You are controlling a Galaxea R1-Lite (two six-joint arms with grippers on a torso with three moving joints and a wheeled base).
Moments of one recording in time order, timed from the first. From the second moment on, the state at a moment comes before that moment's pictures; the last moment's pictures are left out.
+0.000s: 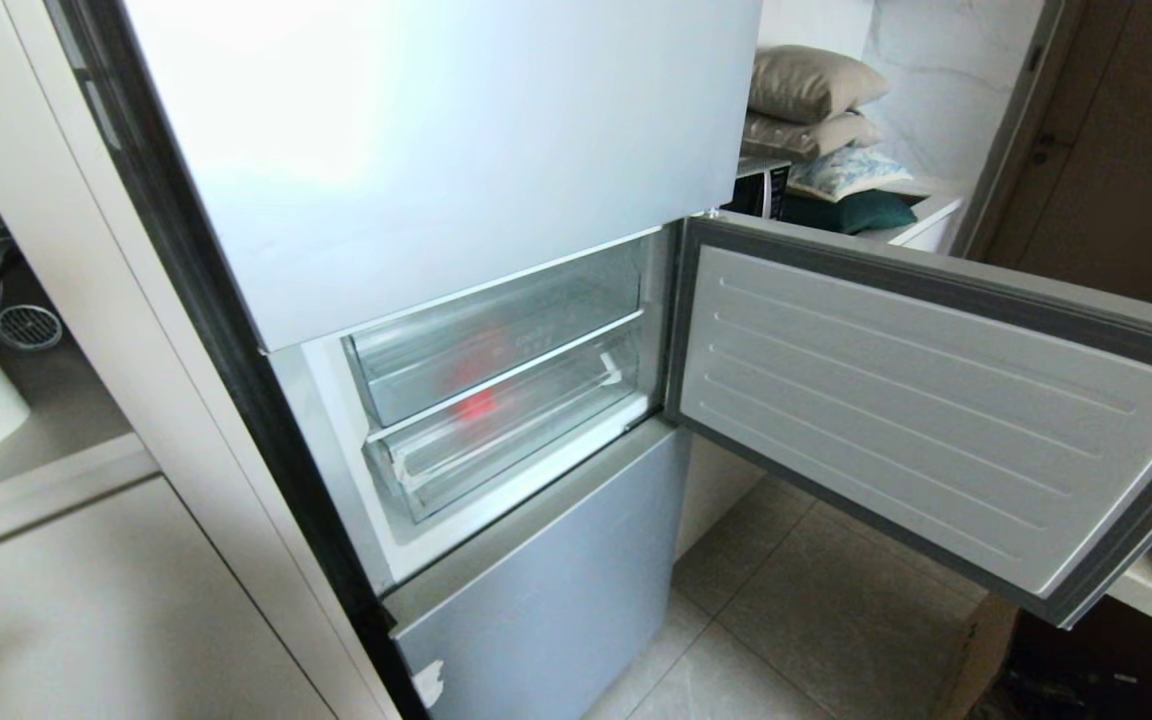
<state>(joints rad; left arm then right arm) 0.00 0.00 -0.01 0.03 0.00 0.00 -0.01 0.09 -0.24 -0.06 -0.11 0.21</state>
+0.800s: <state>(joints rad) 0.00 0.00 -0.01 0.03 0.00 0.00 -0.73 1.07 -0.44 -0.67 0.18 1.07</state>
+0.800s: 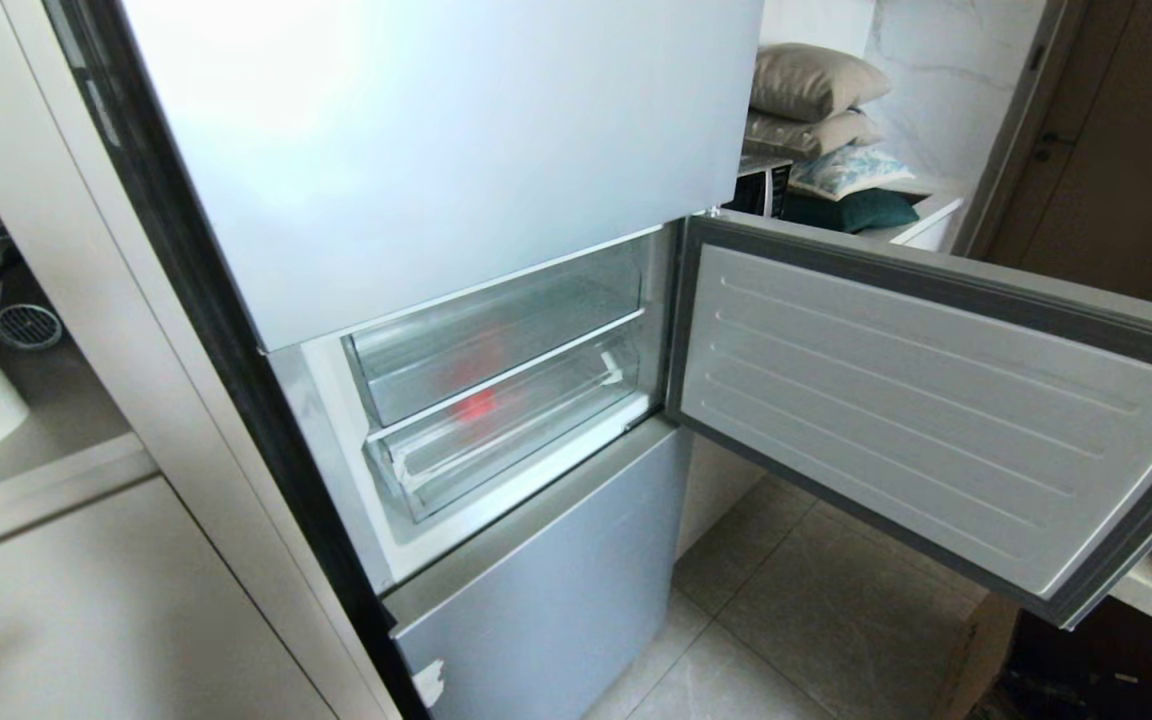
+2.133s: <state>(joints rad) 0.00 0.00 -0.01 0.03 0.00 0.00 -0.91 1.93 -0.89 -0.96 0.96 1.38</state>
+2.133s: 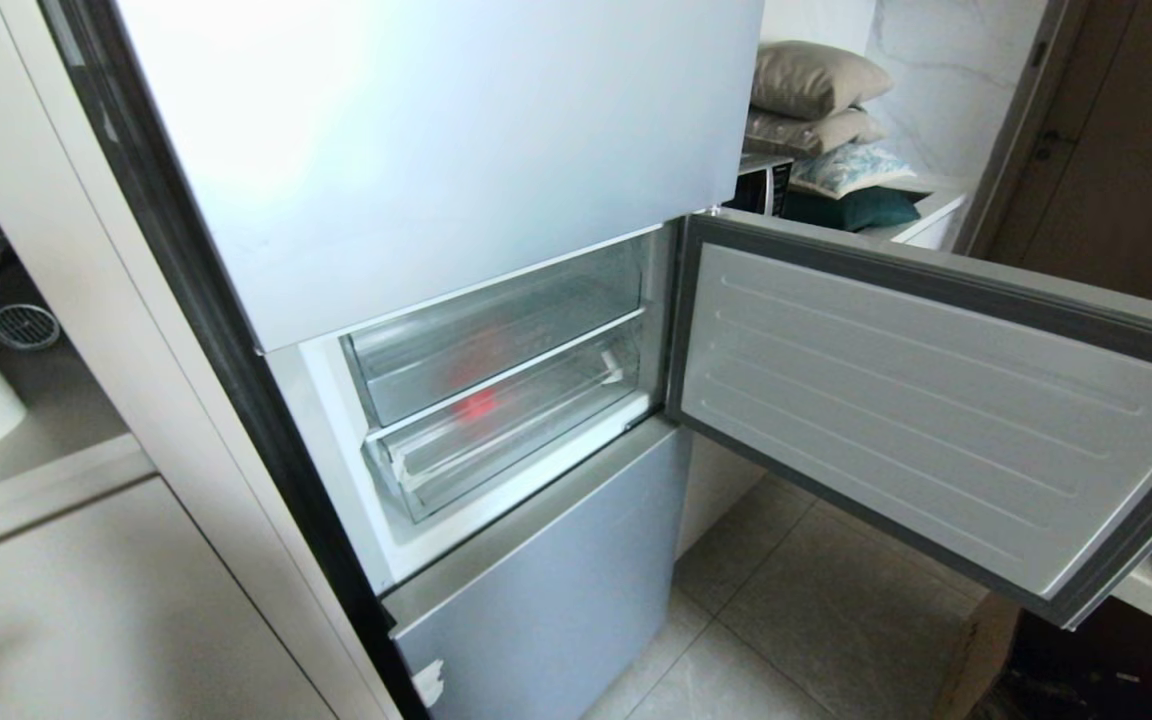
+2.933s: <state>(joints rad) 0.00 0.00 -0.01 0.03 0.00 0.00 -0.97 1.54 -0.57 -1.17 1.06 1.47</state>
